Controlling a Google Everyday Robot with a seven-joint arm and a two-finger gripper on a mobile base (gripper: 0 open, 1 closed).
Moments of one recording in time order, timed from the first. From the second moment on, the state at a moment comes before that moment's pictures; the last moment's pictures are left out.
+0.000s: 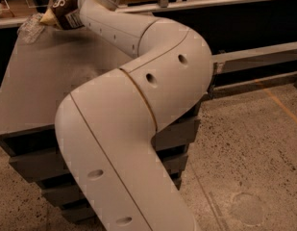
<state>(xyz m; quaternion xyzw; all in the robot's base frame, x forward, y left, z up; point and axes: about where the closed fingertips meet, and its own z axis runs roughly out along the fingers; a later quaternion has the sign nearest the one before) 0.943 0.192 0.965 -0.47 0.61 -0.18 0.61</state>
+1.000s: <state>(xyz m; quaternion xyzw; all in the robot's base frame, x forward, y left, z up) 0.942 0.202 0.945 -0.46 0.63 -0.18 0.59</state>
